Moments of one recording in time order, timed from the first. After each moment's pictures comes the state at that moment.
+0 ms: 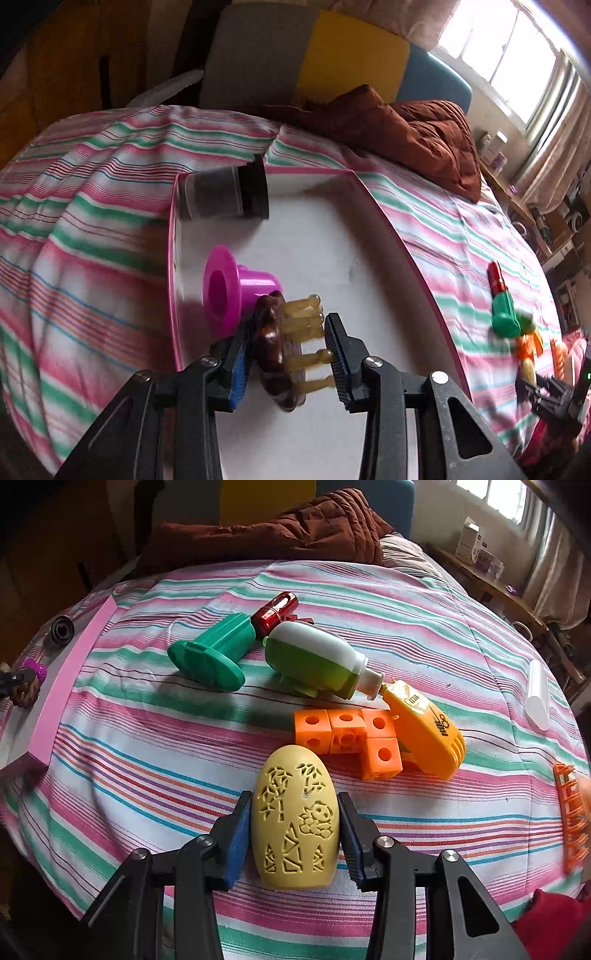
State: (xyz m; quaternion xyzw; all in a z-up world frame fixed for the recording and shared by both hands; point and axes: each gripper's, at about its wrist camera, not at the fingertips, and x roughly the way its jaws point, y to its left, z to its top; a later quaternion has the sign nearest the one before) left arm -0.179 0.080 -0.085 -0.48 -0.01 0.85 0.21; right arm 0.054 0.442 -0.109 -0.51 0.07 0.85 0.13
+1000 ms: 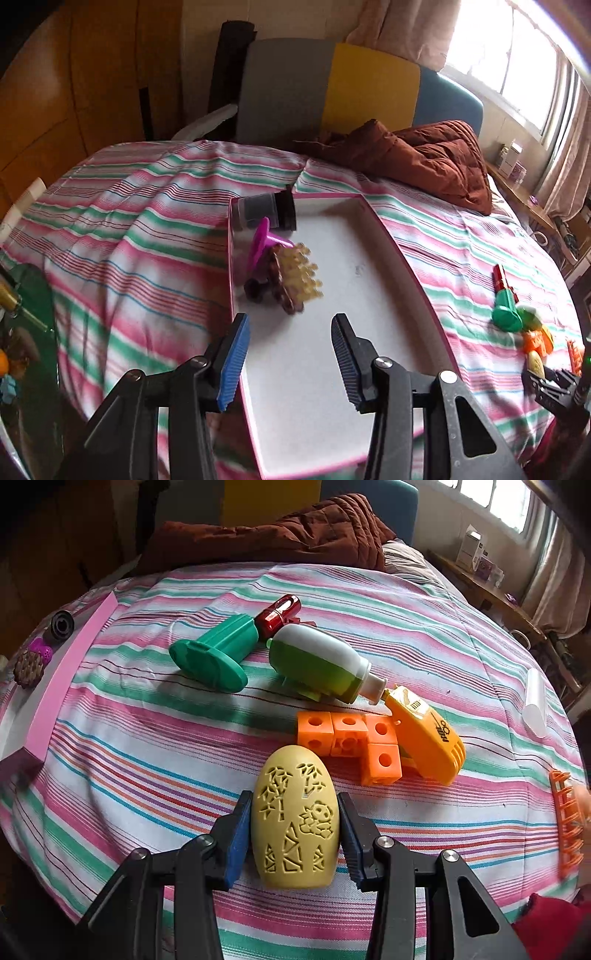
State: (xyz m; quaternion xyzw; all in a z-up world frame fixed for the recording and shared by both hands) left arm -0.102 0.062 -0.037 -0.43 0.01 0.89 0.14; right arm 0.051 0.437 -0.110 -0.50 0.05 0.85 0.14
